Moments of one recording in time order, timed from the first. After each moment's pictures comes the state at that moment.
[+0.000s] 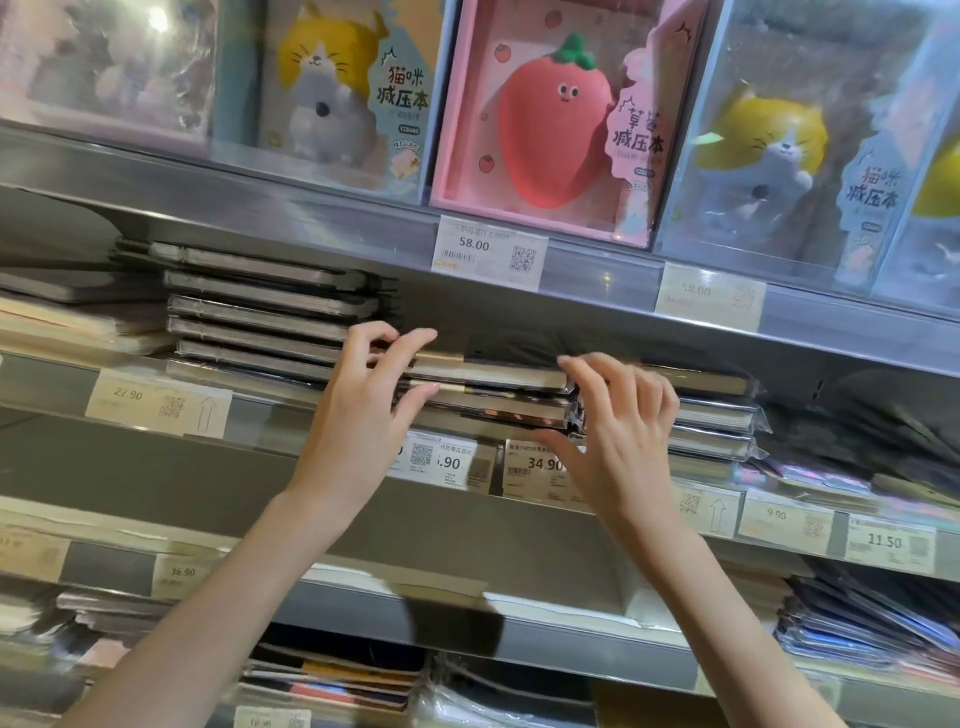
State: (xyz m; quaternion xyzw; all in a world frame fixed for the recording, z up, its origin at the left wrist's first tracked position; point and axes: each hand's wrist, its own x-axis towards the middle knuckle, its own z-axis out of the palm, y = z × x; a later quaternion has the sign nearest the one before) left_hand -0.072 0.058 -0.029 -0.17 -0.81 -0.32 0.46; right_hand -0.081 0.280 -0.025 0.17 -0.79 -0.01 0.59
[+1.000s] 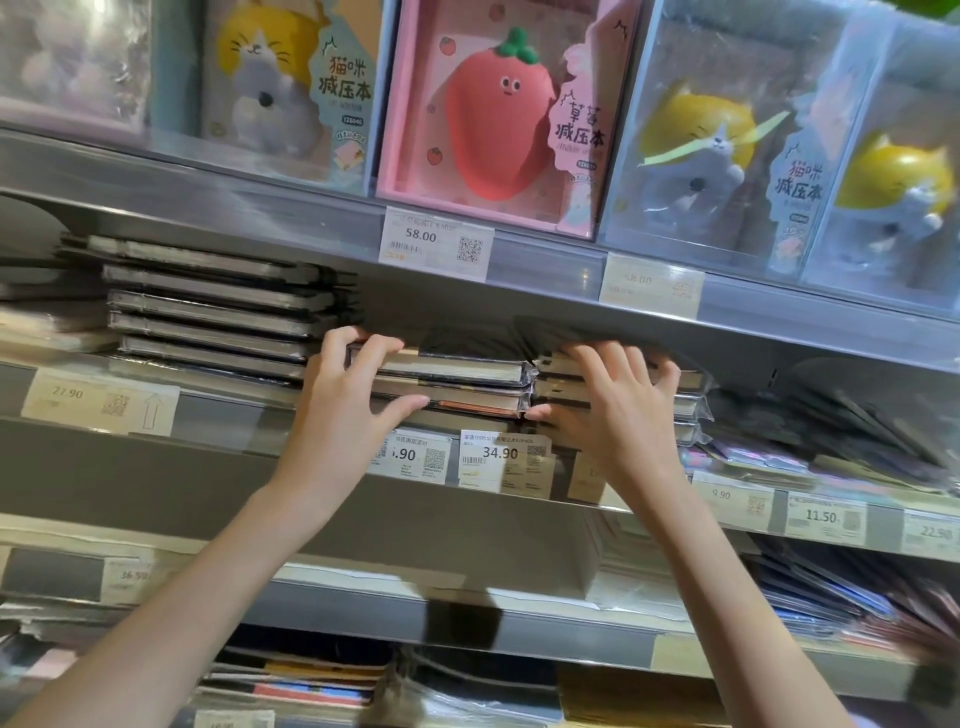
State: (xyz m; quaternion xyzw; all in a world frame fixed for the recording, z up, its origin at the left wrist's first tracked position) left_hand -0.077 0.077 -0.032 -0.15 -0.82 -0.34 0.43; right_hand -0.074 0.317 -0.001 0.11 -0.84 -0.05 0.53
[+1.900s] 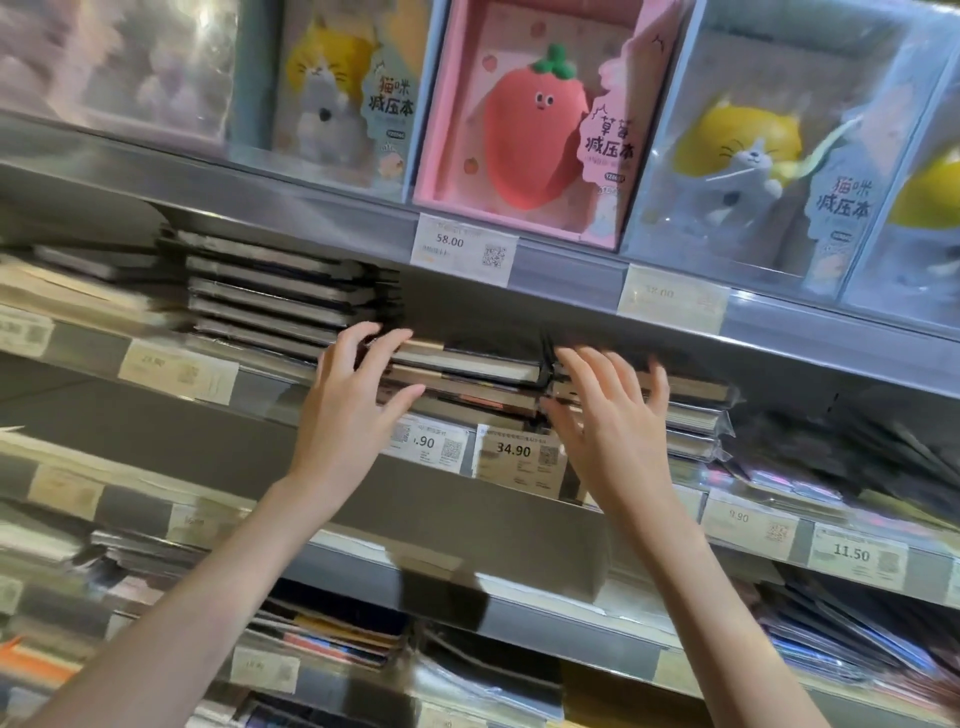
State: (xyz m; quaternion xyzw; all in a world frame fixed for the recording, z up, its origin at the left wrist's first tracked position) left_hand -0.061 0.075 -0.039 -0.07 -0.83 -0.30 0.46; right_hand -0.066 0.305 -0.007 0.19 -0.82 -0.01 0.53
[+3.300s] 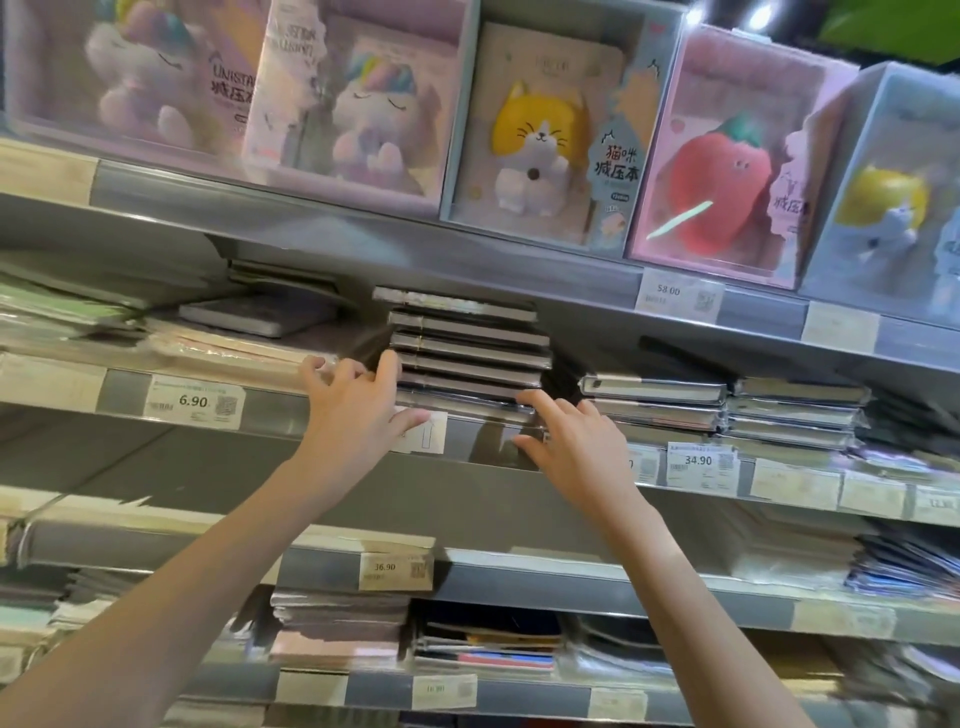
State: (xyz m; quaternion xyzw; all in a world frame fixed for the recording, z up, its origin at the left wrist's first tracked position) left_hand -0.089 -0.143 -0.030 -0.09 -0.93 -0.08 0.34; right_hand -0.059 0.077 -0.027 0.09 -0.94 0.01 0.33
